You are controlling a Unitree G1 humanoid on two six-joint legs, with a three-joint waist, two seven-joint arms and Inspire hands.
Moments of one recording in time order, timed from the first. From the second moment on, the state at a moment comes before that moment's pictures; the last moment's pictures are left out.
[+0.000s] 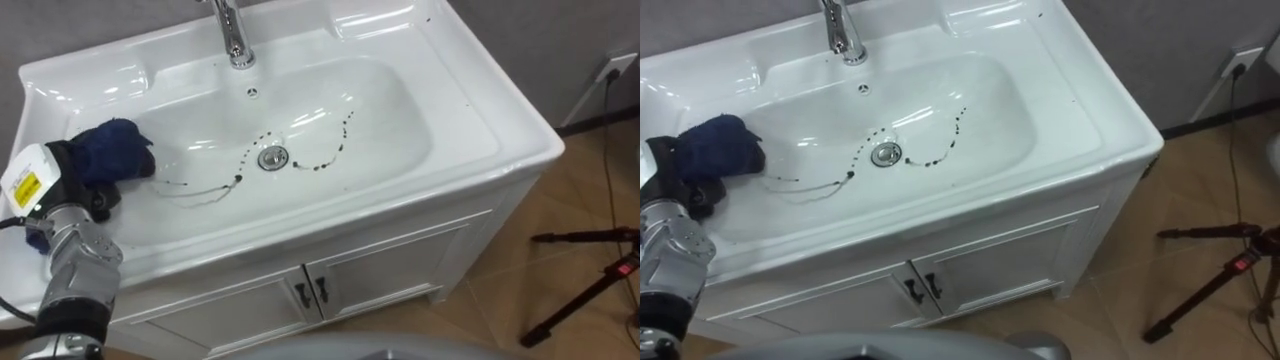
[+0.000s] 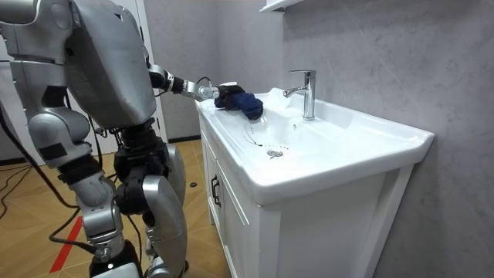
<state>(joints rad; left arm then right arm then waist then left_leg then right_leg) -0.03 0.40 0.11 0.69 0.56 0.17 0.47 0.20 -0.27 0.04 1.12 -0.40 0.31 0.07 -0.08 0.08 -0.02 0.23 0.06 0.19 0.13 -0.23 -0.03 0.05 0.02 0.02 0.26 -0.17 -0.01</state>
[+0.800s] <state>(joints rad) 0.01 0.34 0.11 0.50 0.51 0.23 0.46 0.16 -0.27 0.08 1.11 -0.35 0.26 0.04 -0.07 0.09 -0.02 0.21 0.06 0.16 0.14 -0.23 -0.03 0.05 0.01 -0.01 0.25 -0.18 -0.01</state>
